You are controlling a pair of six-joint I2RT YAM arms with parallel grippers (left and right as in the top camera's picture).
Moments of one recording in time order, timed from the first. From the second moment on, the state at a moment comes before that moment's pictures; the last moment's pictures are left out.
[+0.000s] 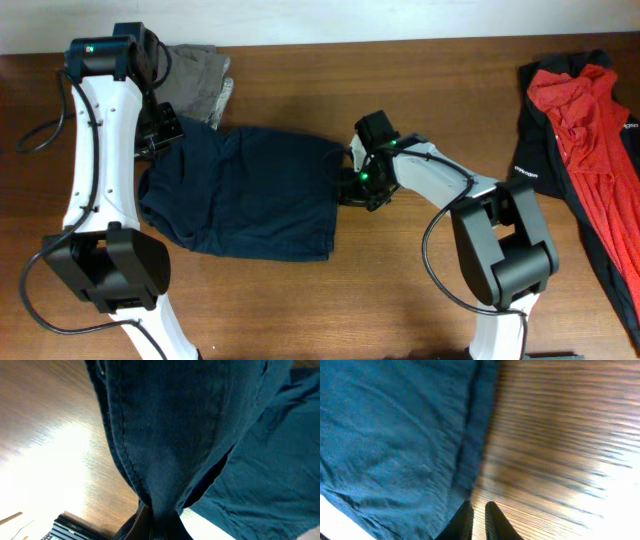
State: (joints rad) left arm 0.04 2.04 2.17 -1.69 -0.16 -0.42; right arm 0.39 2.04 1.32 -0.65 -0.43 0.39
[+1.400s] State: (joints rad) left arm -0.43 2.04 2.17 -1.66 -0.10 -0.47; right arm 0.42 2.07 1.32 -0.57 -0.44 0.42
